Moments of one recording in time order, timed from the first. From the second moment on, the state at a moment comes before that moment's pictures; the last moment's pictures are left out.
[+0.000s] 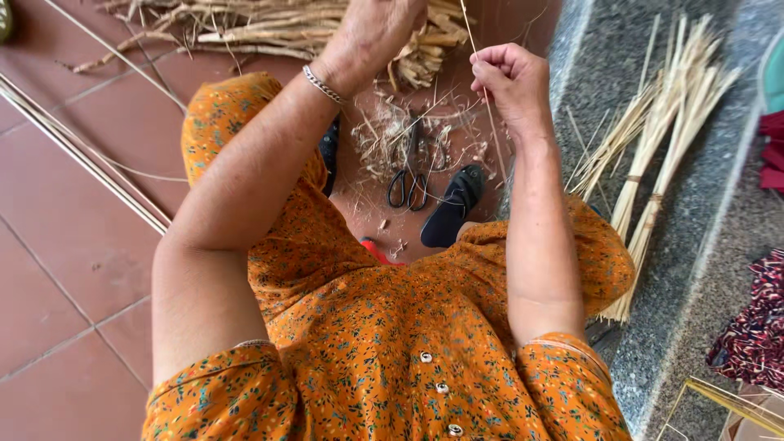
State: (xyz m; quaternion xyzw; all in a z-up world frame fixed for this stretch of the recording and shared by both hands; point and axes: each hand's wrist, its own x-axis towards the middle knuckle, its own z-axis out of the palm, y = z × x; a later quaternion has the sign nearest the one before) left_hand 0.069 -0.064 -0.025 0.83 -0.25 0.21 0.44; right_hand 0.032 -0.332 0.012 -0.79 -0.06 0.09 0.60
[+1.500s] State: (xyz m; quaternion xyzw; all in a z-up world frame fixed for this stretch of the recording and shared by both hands) left_hand 0.033 -0.022 0.048 0.54 -0.03 0.05 0.84; right_hand 0.064 -0.290 0.062 -0.62 -0.12 -0.03 0.78
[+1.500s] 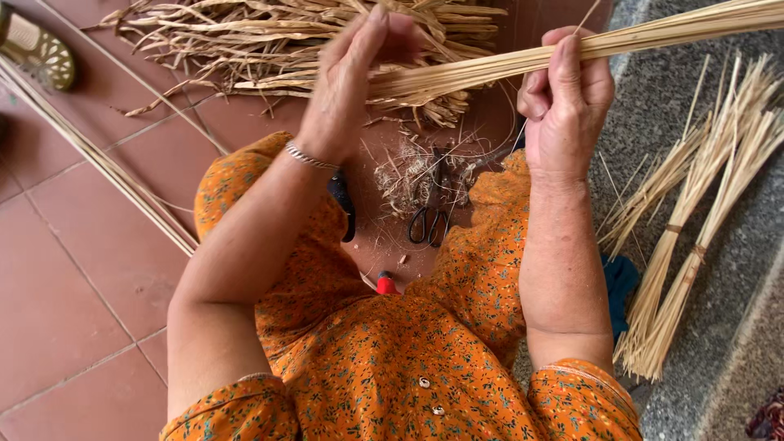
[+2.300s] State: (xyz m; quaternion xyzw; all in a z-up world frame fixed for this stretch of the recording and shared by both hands) left_hand 0.023 -0.036 0.060 0.71 -0.10 -0.03 0.69; right_hand 0.035 -0.236 0.068 -0.69 -0.16 0.09 0.70
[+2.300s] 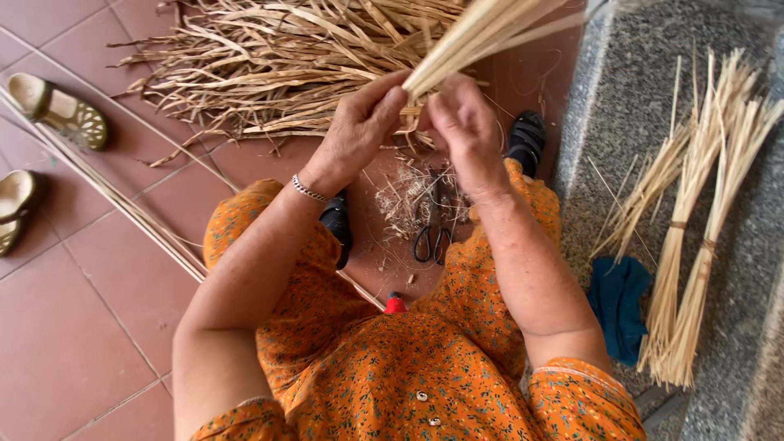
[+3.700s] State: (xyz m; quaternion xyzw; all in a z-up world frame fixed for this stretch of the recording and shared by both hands) left_hand 0.031 -0.057 0.024 0.90 -0.27 0.22 0.26; right_hand 0.073 -0.248 0.058 -0.87 -0.36 -0.20 0.27
